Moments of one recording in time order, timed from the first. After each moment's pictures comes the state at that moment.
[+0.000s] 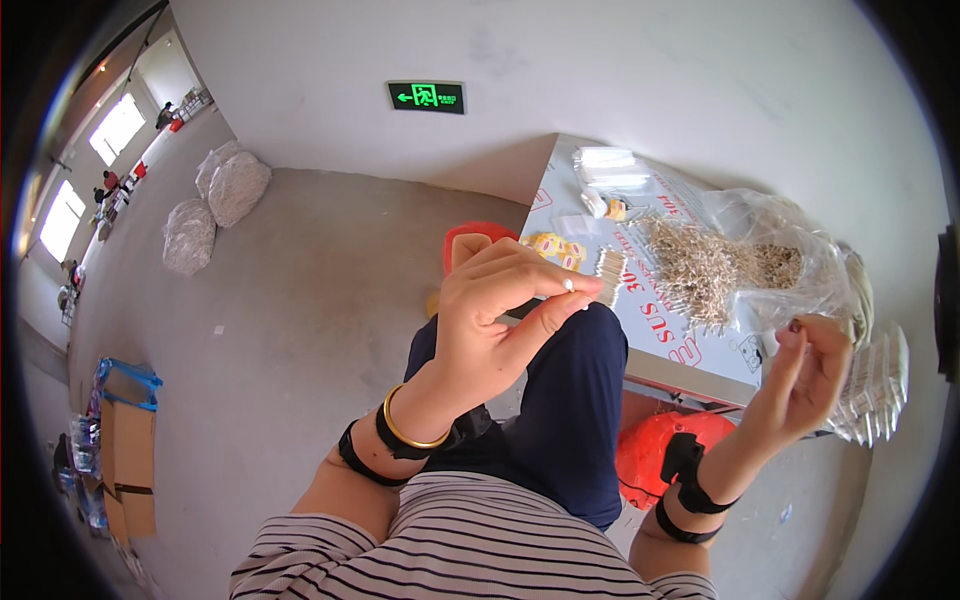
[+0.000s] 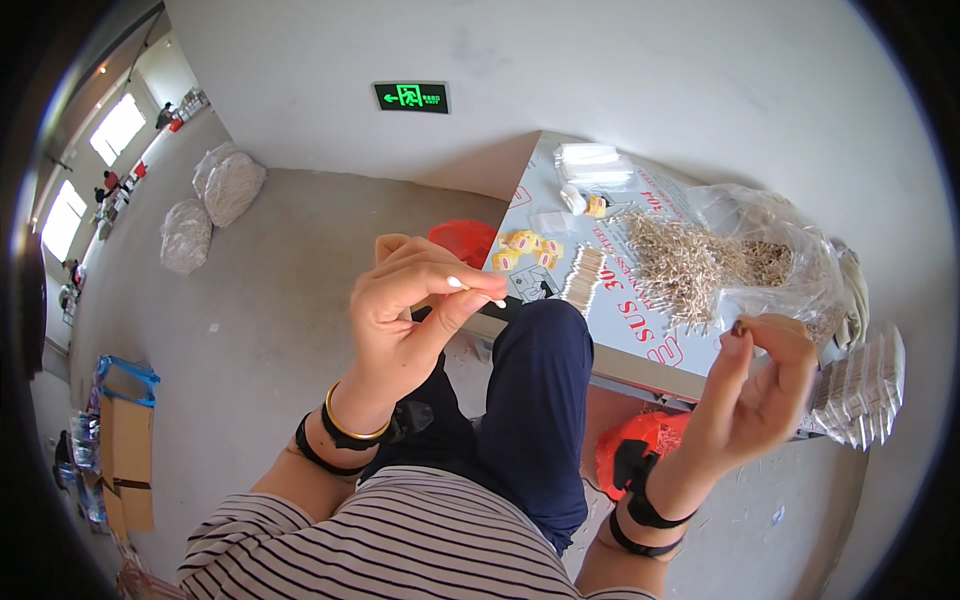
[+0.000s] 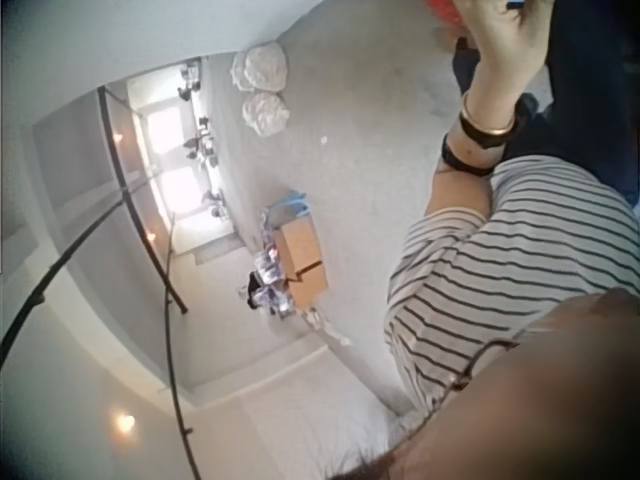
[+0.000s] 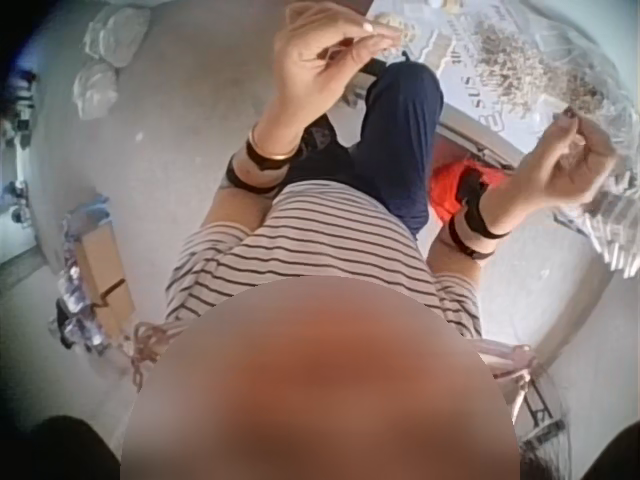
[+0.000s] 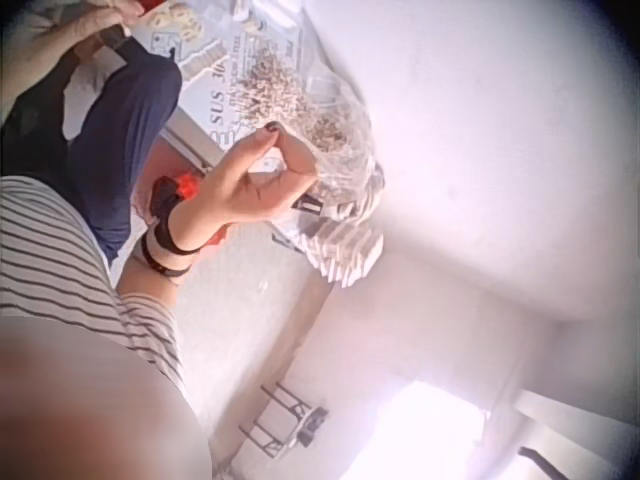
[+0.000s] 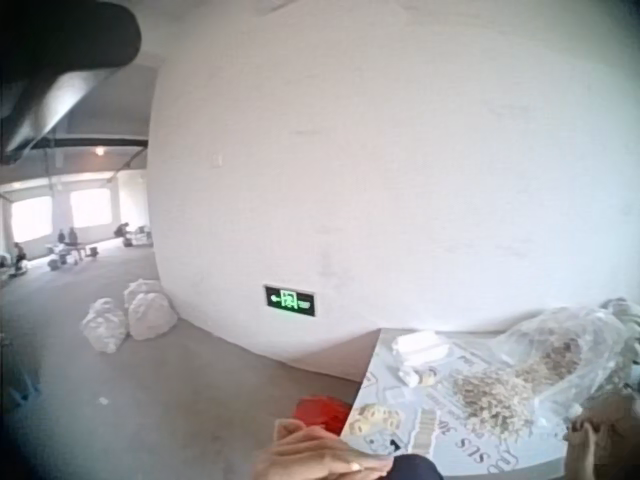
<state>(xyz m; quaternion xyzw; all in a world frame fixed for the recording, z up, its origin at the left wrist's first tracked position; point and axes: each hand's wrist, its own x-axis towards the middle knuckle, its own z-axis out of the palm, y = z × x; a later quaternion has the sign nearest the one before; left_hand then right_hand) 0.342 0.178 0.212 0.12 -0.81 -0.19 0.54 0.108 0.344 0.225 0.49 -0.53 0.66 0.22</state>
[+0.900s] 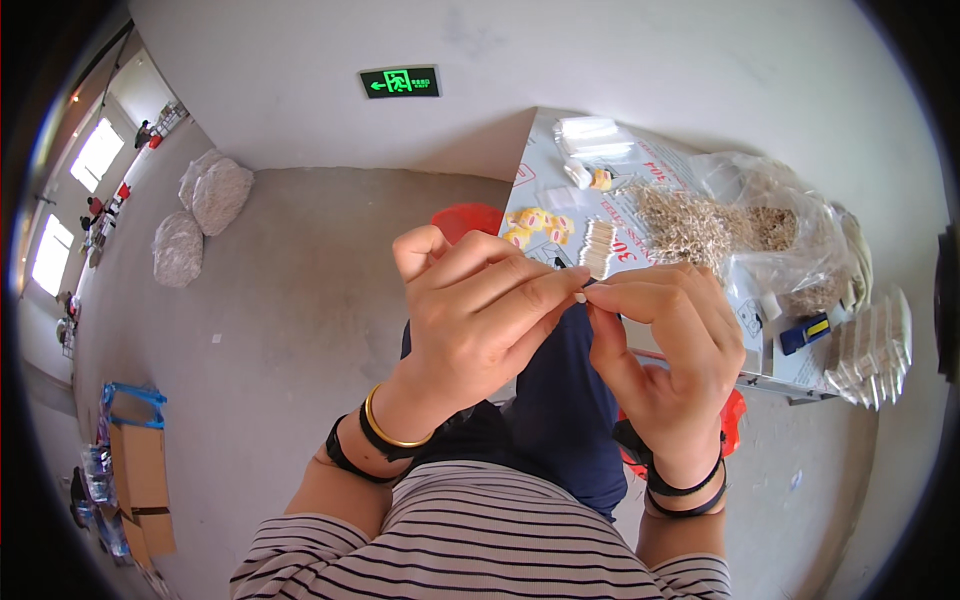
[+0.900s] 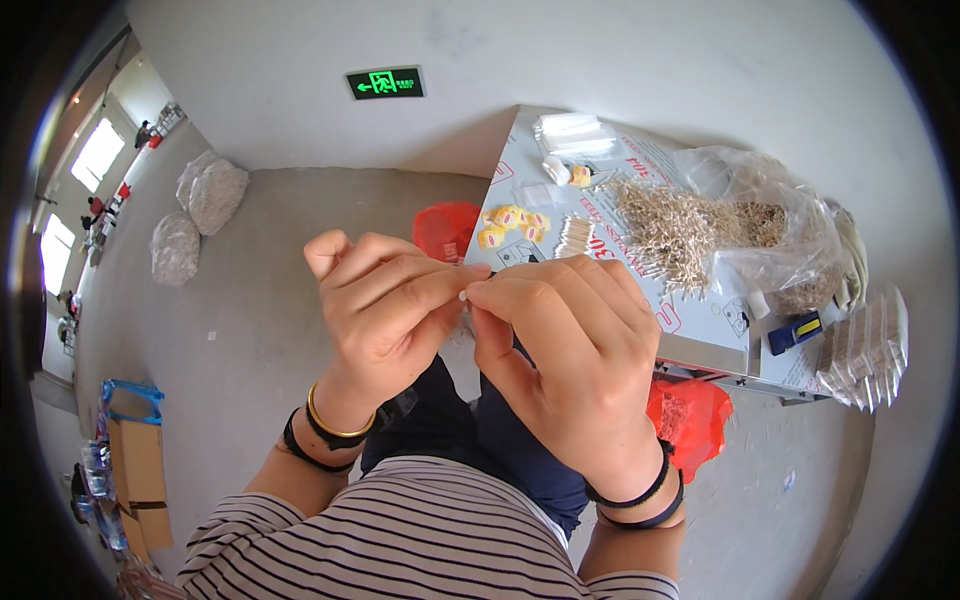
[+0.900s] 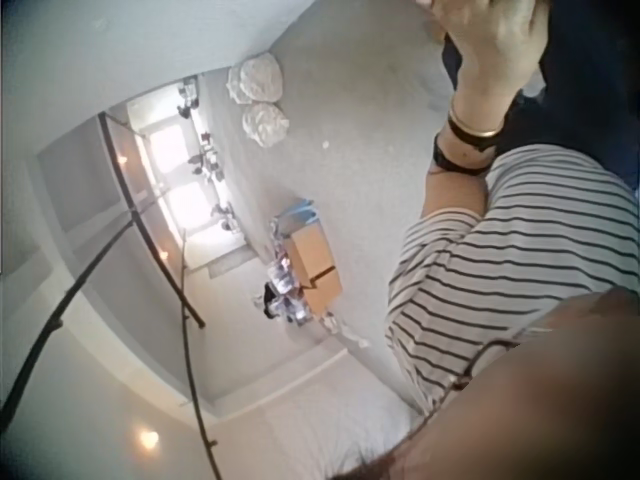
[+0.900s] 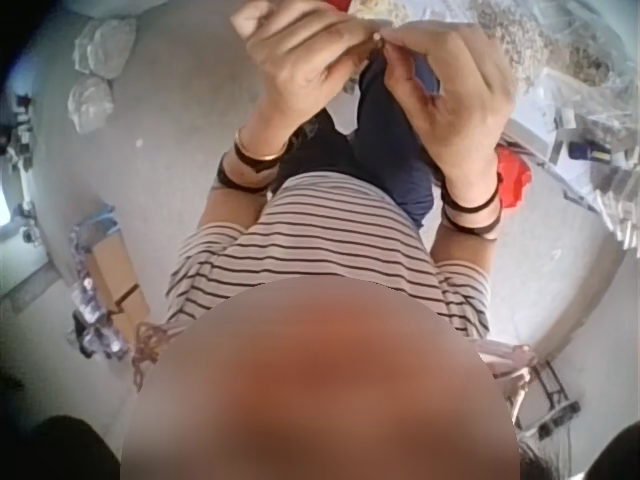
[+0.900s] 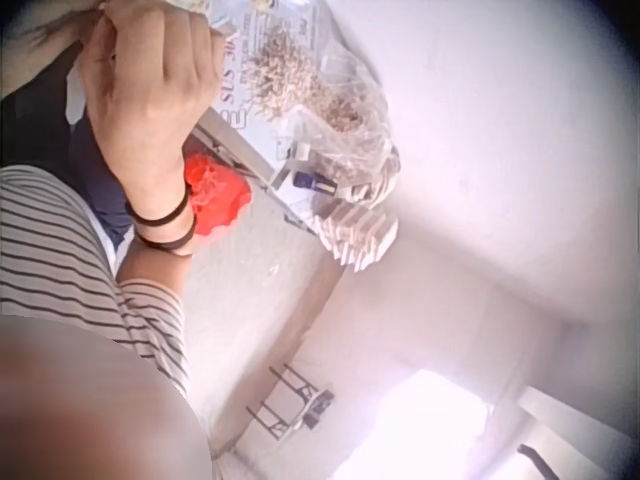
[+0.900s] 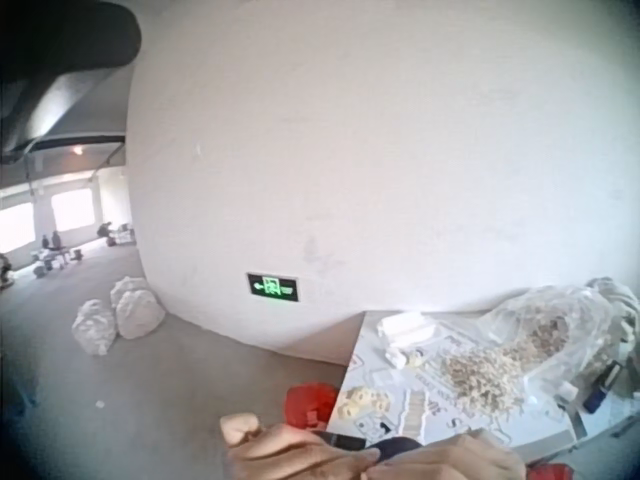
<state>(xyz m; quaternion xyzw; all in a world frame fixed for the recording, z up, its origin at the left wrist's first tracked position) 0.337 0.191 0.211 0.14 -0.84 0.05 0.53 0.181 0.297 0.239 0.69 -0.51 0.49 0.17</state>
